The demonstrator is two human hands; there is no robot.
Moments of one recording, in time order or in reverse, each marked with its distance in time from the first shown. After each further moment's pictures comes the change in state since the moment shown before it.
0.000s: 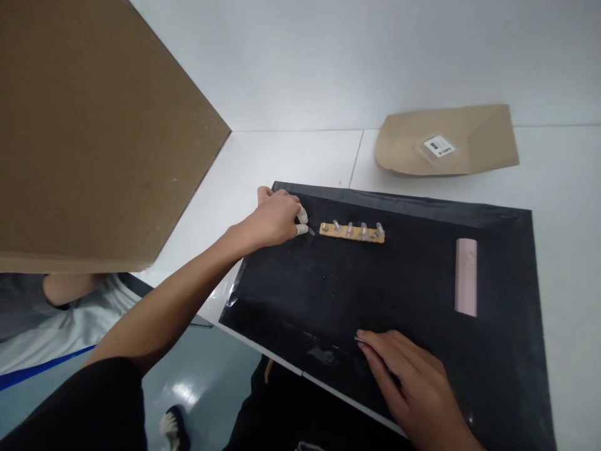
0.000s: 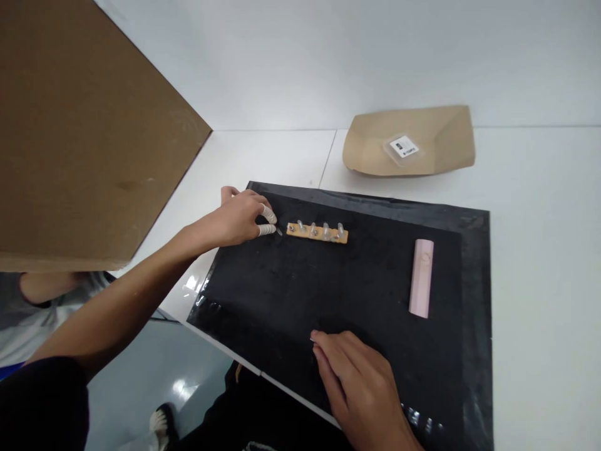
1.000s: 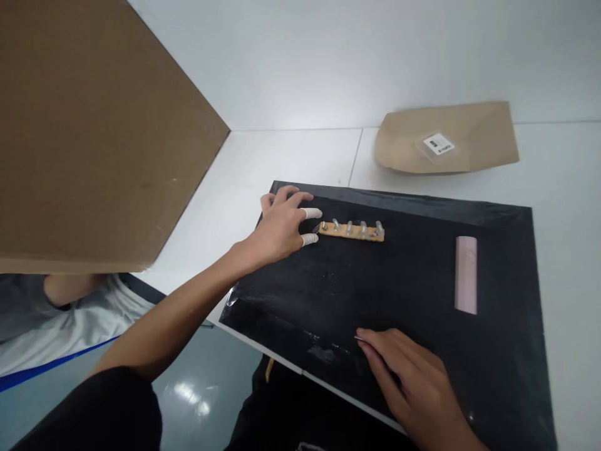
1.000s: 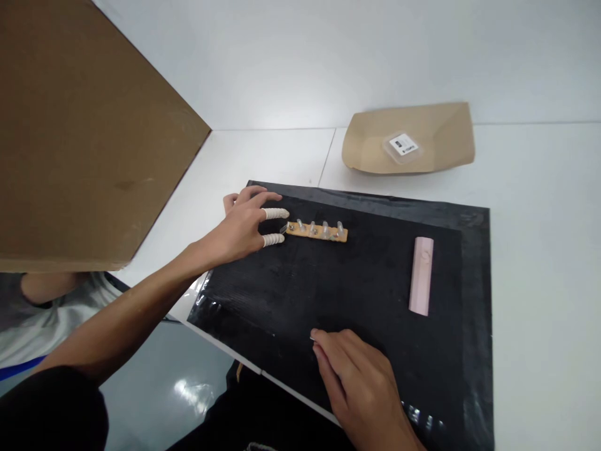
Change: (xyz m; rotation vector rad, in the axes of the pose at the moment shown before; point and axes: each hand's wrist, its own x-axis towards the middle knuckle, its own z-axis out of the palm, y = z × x) left_hand -0.019 0.021 0.010 -0.027 0.138 0.049; right_hand 0.000 0.000 -0.001 0.022 0.001 0.011
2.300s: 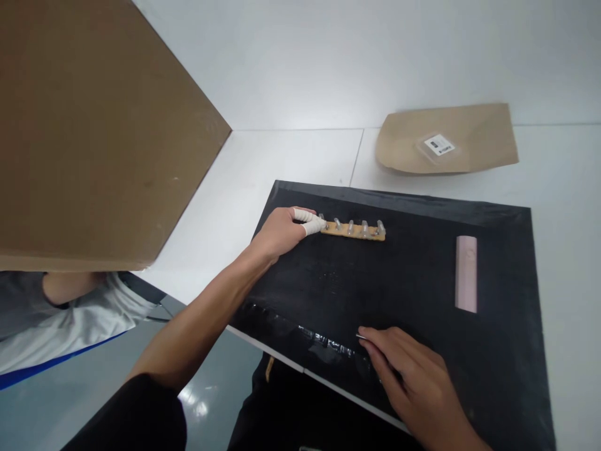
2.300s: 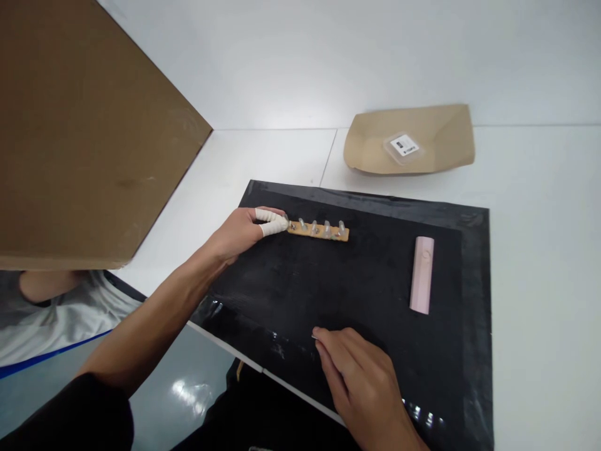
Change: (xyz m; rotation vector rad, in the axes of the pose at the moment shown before) left_hand -0.002 0.015 0.010 -0.915 0.088 -0.564; right_hand 0.000 0.001 0.001 -0.008 -0.007 0.005
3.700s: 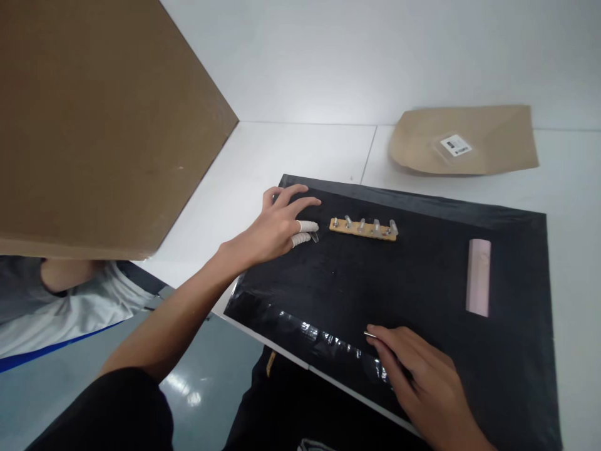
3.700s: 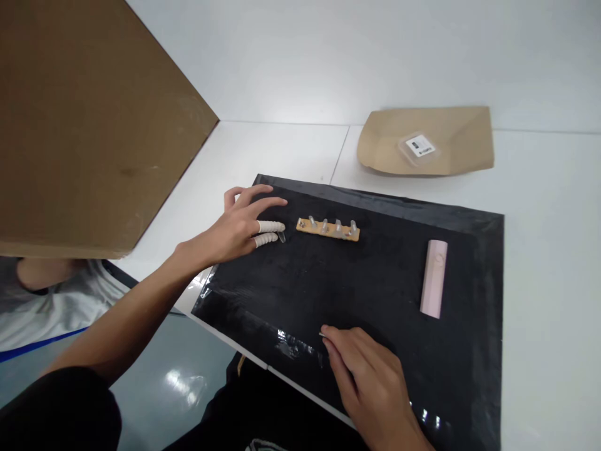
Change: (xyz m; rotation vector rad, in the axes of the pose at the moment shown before) left_hand 0.001 -0.033 -0.048 0.952 -0.116 0.942; right_hand 0.000 0.001 -0.002 -0.049 -0.021 -0.002
